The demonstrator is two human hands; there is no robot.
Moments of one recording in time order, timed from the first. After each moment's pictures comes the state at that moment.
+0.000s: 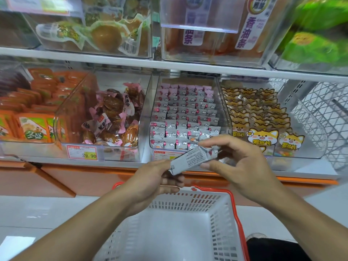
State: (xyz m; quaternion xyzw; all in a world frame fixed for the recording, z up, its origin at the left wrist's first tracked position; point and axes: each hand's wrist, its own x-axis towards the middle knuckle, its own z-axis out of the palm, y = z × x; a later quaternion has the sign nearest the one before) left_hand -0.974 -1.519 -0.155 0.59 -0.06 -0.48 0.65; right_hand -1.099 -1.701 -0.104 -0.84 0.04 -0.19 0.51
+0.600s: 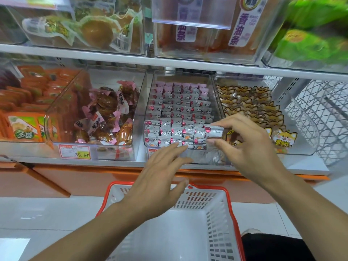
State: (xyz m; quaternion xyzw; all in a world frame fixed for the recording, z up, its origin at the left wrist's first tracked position) left_hand -0.990 -1.522 -0.169 0.81 -0.52 -0.03 0.28; right_hand -1.089 -1.737 -0.103 -0.93 0.05 -0.28 0.23
